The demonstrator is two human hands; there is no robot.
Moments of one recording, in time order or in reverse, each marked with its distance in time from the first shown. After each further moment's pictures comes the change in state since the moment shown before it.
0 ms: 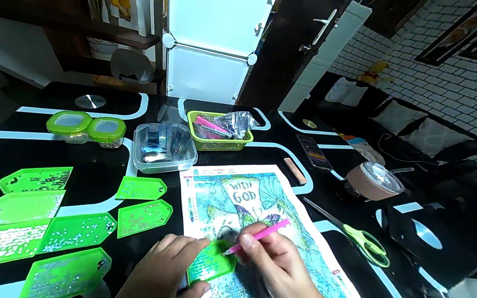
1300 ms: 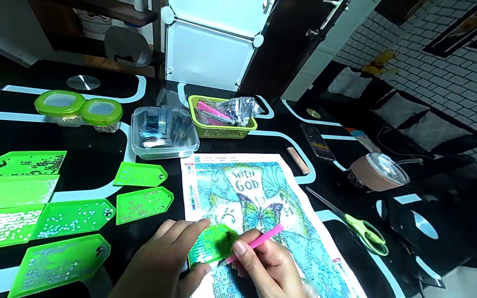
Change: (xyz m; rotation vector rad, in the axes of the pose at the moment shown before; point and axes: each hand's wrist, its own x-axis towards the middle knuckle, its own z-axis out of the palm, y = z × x) left_hand -0.002 -0.001 0.008 0.087 0.095 -0.024; right_hand -0.024 -0.002 0.023 -0.050 0.030 0.068
